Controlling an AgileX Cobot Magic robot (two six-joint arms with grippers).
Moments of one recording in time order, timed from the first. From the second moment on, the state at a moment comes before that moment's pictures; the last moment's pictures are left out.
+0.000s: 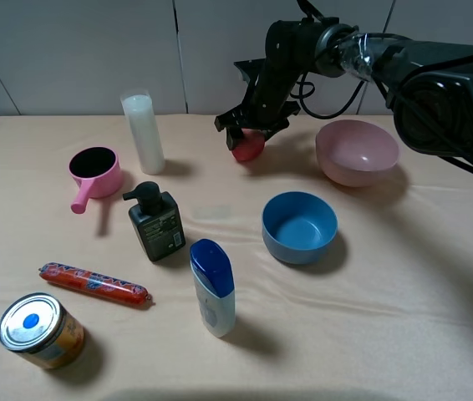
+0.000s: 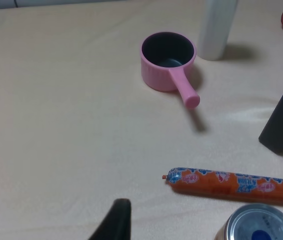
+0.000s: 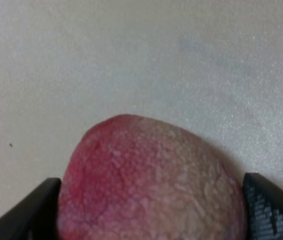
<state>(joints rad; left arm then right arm) -0.03 -0.01 -0.49 -0.06 1.06 0.09 0.49 2.56 -2.18 0.15 0.88 -0.04</state>
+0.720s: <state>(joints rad) -0.03 -0.01 -0.49 -0.06 1.06 0.09 0.49 2.46 -2.18 0.13 1.04 -0.04</state>
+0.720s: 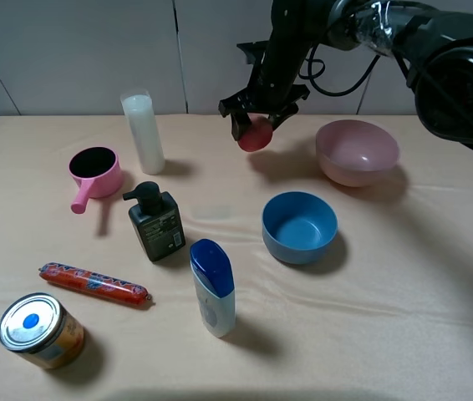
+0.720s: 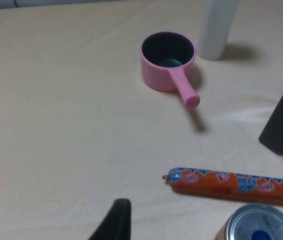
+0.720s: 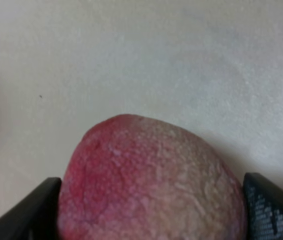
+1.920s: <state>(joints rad) -0.03 -0.01 -0.49 -0.06 1.06 0.09 0.49 2.25 -2.18 -0.05 1.22 0.00</state>
